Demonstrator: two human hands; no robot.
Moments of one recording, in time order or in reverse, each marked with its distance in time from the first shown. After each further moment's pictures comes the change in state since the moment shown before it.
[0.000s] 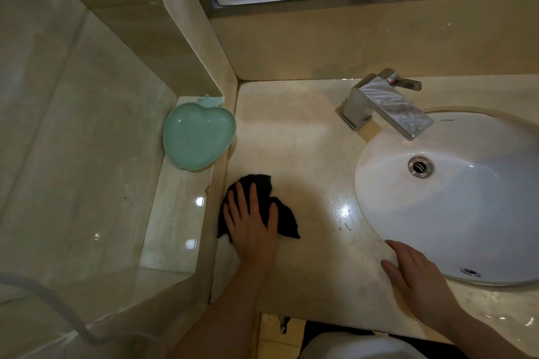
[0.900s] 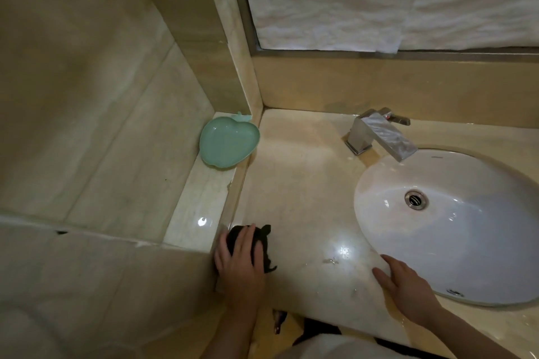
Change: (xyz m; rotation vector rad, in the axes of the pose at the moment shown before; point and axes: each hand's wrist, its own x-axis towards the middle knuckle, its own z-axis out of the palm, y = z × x) left_hand -0.088 -0.017 -0.077 -0.266 0.121 -0.096; right_hand 0.002 -0.005 -0.019 0.002 -0.160 0.106
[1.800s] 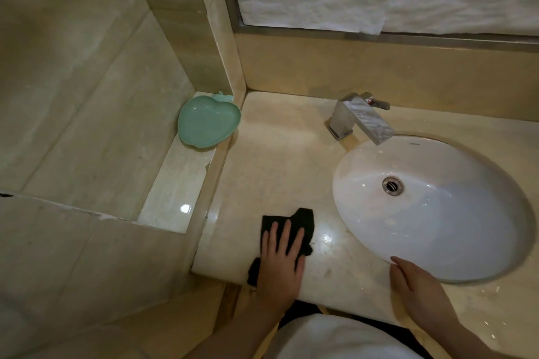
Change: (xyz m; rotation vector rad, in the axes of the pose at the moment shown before) left_hand -0.060 0.048 0.079 0.116 -0.429 0.377; right_hand -0.040 0.059 -0.006 -0.028 0.258 0.032
